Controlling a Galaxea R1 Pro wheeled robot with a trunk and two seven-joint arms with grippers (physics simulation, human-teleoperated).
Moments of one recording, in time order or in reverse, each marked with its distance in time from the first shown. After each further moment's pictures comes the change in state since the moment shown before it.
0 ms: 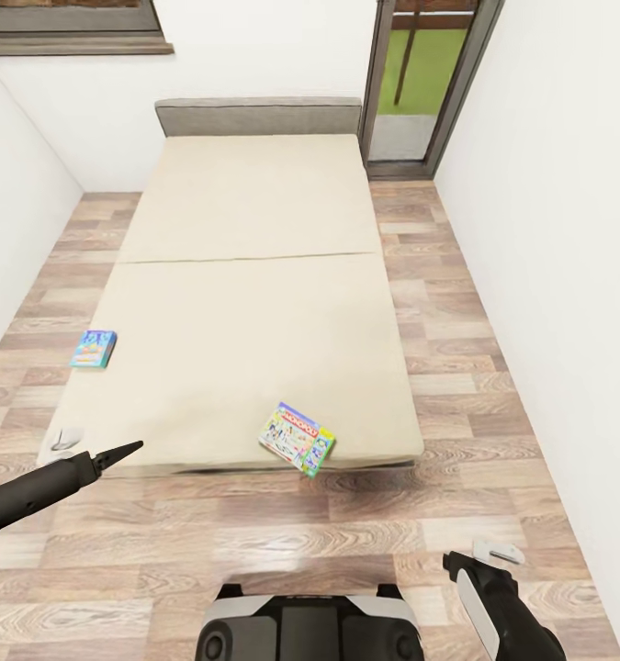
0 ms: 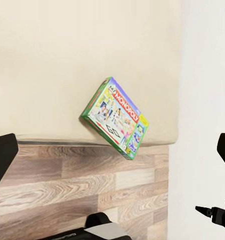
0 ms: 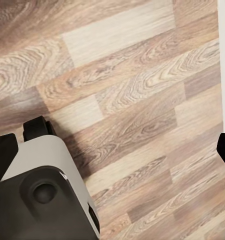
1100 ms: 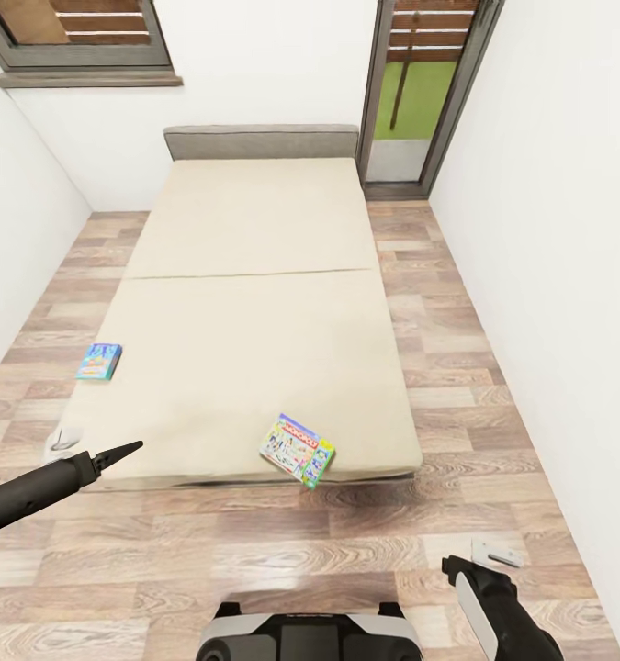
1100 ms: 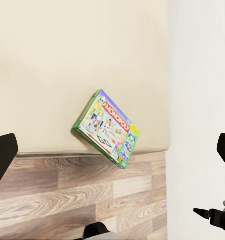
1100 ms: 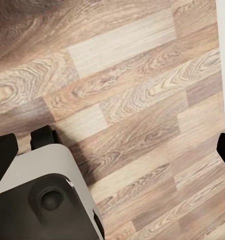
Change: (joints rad) left arm 0.000 0.001 0.000 0.000 0.001 0.001 -0.003; right arm 0.000 0.005 -0.001 0.020 0.005 -0.008 0.000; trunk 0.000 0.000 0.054
